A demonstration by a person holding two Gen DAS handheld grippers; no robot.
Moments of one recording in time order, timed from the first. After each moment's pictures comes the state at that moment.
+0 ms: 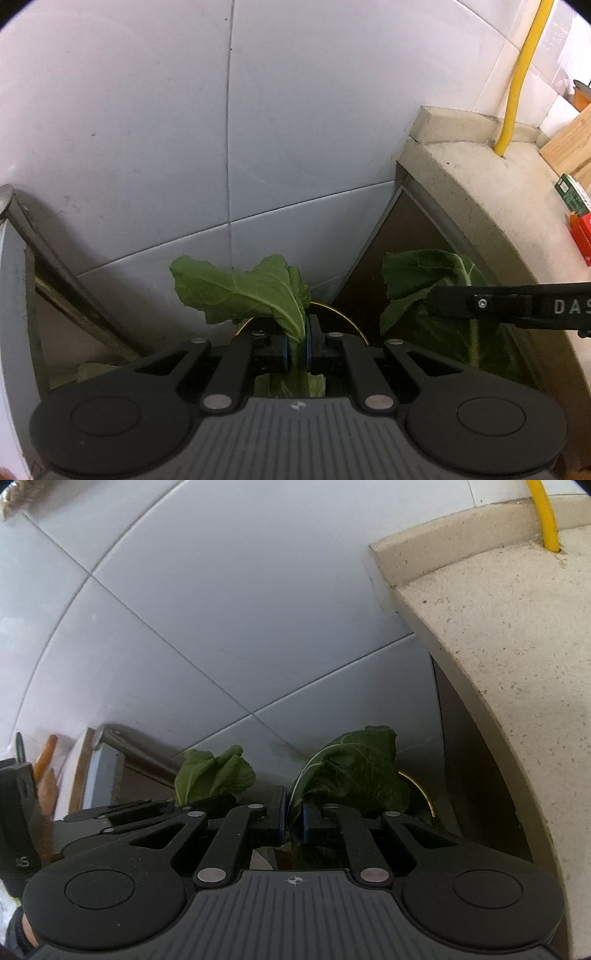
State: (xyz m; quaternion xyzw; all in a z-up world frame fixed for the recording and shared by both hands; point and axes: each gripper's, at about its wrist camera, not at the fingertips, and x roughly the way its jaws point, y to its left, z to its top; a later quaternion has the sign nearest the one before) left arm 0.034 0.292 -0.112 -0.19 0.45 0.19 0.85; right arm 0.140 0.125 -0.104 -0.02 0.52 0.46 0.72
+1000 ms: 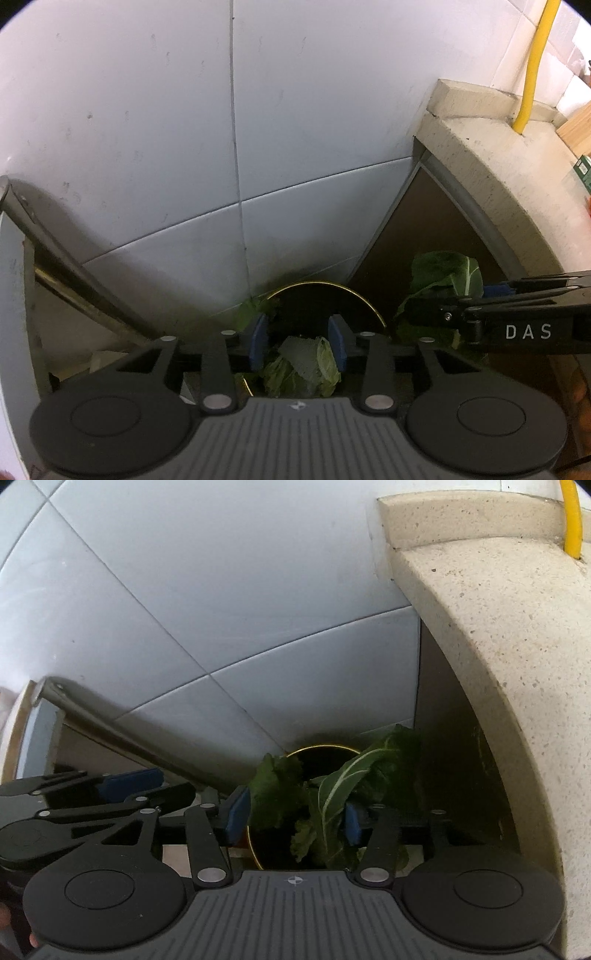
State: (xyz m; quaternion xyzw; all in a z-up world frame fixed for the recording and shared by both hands) left arm 0.040 0.294 -0.124 -0.17 0.48 0.20 0.83; right arm 0.132 0.163 -0.138 -0.12 0.54 0.42 0.72
